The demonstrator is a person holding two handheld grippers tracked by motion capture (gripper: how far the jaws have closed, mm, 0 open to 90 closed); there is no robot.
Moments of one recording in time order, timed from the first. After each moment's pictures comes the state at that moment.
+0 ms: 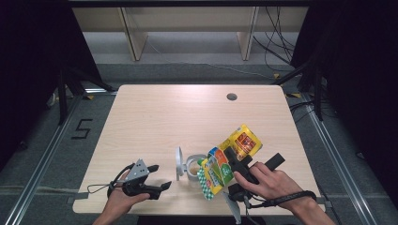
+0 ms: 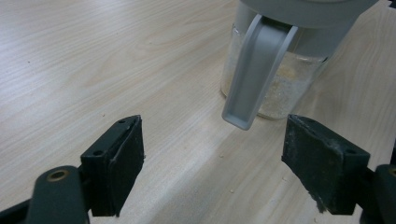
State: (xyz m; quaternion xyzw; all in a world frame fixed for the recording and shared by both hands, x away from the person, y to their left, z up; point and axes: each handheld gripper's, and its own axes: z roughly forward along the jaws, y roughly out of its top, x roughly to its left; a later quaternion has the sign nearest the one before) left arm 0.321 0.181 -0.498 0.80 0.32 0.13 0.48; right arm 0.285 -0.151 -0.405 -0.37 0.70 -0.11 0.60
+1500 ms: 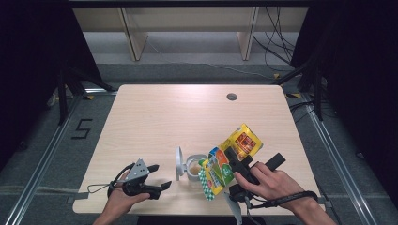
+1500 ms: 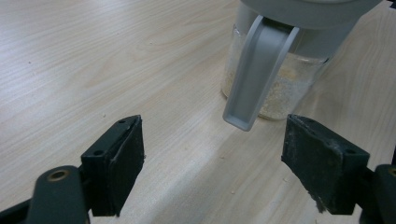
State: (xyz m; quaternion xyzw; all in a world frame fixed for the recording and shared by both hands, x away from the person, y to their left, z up) left arm 0.322 0.181 -0.499 0.80 0.32 0.13 0.48; right arm 0.284 -0.152 -0.403 -0.38 0.69 -0.12 0.60
